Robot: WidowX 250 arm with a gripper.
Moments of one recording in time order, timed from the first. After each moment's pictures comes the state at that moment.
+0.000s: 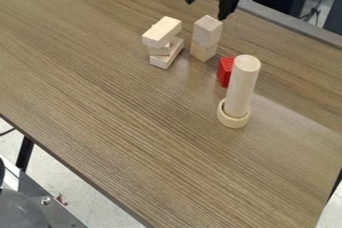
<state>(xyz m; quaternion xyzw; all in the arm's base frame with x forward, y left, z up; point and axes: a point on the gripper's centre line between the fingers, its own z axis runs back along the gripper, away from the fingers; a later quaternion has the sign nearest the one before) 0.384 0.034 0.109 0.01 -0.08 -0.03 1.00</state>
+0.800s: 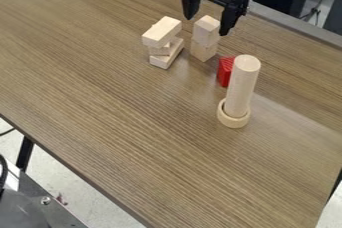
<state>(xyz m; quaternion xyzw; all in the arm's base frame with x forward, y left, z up) 0.374 0.015 0.095 0.03 -0.09 0.02 1.00</state>
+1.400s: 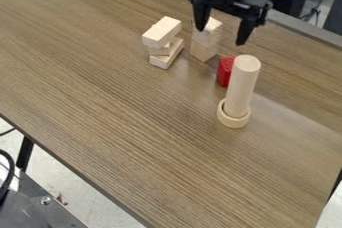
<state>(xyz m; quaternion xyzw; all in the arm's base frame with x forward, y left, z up) 0.366 -0.009 0.085 0.03 -0.13 0.13 0.98</state>
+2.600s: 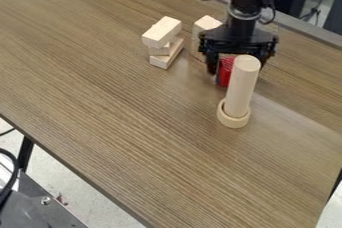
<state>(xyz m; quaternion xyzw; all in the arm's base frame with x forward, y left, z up) 0.372 -0.031 0.029 -0.01 -0.11 0.27 0.96</state>
